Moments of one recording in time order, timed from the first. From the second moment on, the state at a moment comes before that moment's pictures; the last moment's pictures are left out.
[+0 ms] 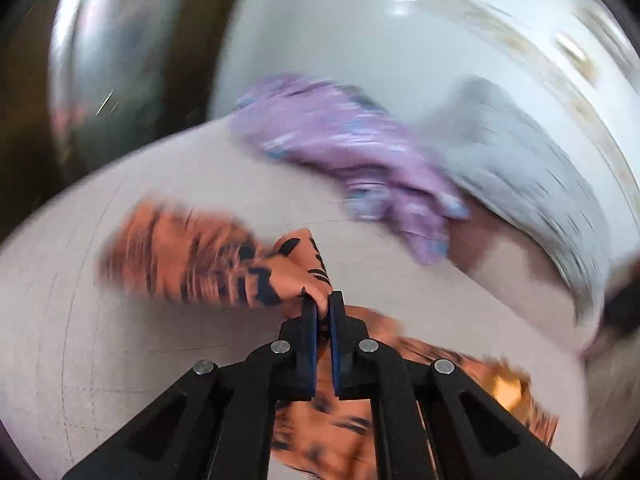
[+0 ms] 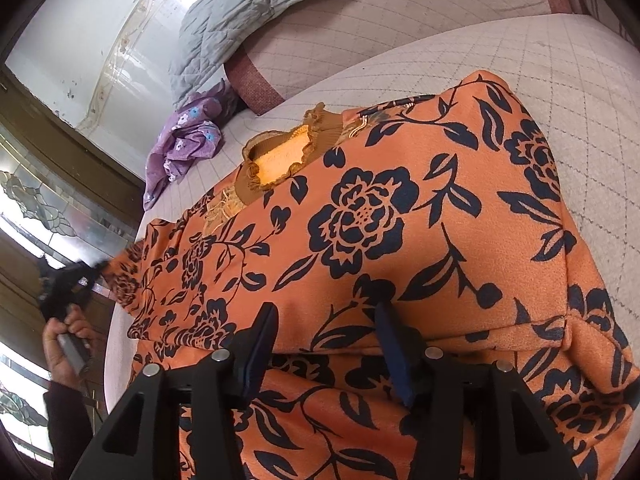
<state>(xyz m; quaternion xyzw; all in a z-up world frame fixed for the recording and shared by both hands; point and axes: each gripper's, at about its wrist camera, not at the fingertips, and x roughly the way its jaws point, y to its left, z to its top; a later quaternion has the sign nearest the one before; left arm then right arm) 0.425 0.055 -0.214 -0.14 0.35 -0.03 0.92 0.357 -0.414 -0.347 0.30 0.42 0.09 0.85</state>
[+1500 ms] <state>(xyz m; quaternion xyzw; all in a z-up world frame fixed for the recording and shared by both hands) 0.392 0.155 -0.254 -0.23 0.46 0.22 0.83 0.474 -0.085 -0.278 -0.17 0.44 0.24 0.85</state>
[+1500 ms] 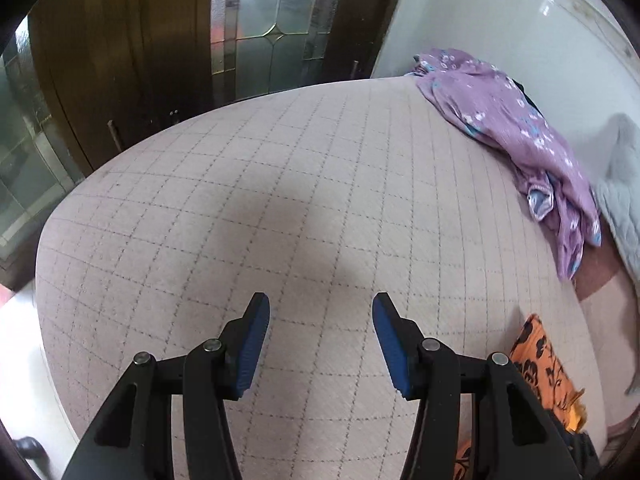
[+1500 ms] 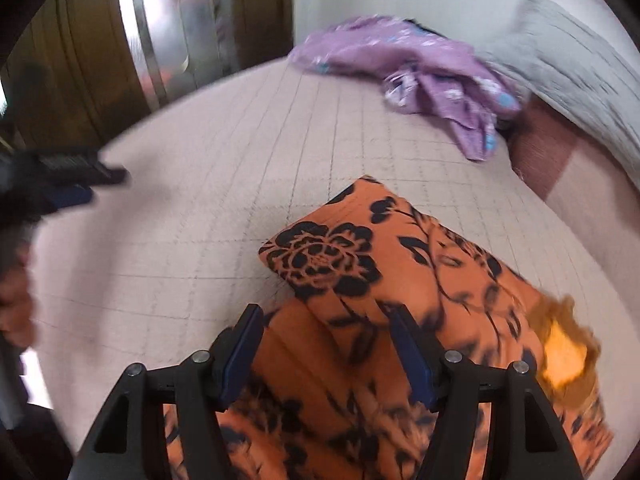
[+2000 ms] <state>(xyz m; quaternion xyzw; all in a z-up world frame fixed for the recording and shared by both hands) 0.406 0.082 -0.250 -0.13 0.47 0.11 0.86 0.483 -0.134 -0.239 -0.04 0.38 0.16 0.91</state>
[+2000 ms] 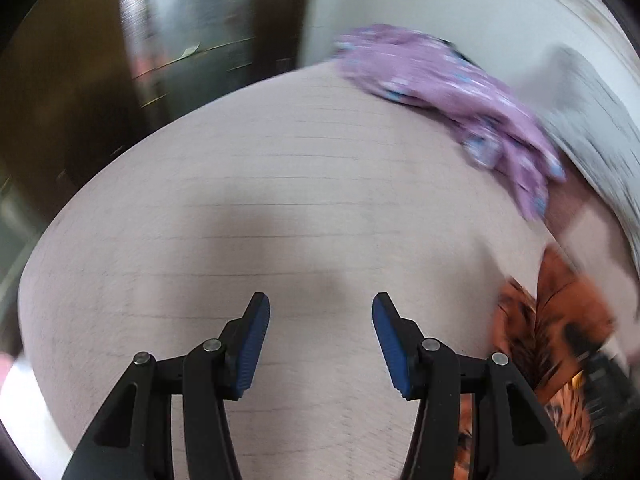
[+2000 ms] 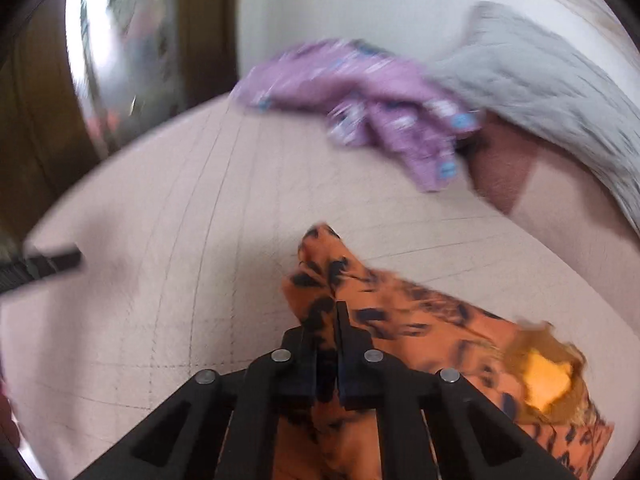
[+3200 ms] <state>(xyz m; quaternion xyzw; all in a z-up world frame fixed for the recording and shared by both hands) 0.366 -0.106 -0.283 0.11 0.44 -0.02 0.89 0.335 -0.499 -0.288 0.29 0.37 -0.02 0.88</state>
